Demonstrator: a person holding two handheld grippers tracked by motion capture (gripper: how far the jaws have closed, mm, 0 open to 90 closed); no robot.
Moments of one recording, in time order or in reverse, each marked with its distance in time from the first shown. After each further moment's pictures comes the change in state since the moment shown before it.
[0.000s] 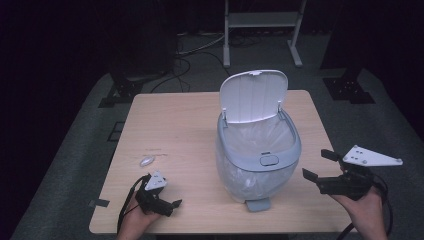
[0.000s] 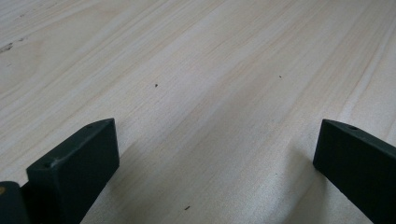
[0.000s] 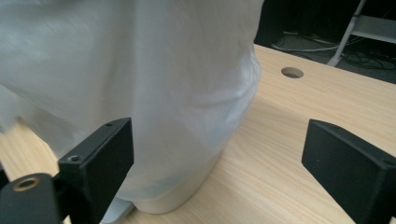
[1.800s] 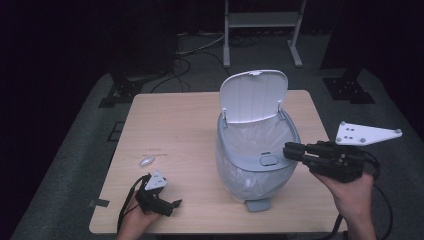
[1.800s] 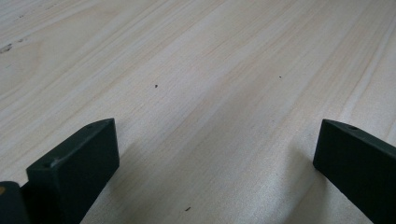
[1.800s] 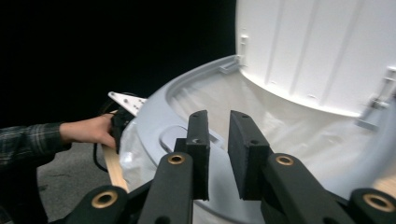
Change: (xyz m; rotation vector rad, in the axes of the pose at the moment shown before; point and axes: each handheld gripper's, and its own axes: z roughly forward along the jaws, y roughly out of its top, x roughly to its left) left arm 0.000 0.000 0.000 -0.002 -0.002 0.001; right arm 0.050 0.095 -0.010 -0.086 0.316 -0.066
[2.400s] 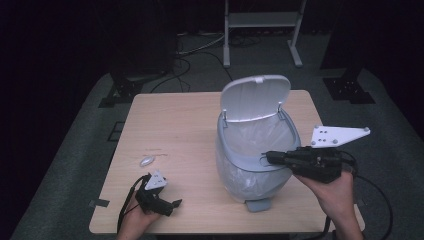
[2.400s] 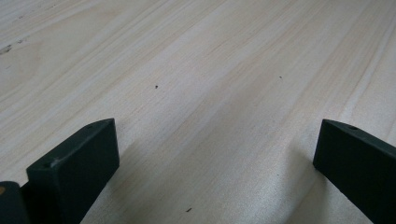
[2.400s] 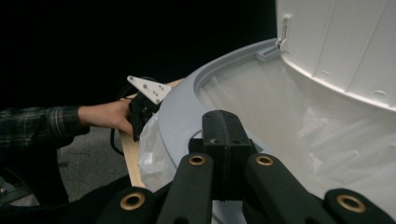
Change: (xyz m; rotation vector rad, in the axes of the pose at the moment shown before) left arm 0.000 0.000 0.000 0.000 -0.001 0.001; right arm 0.012 0.002 0.034 0.068 0.090 -0.031
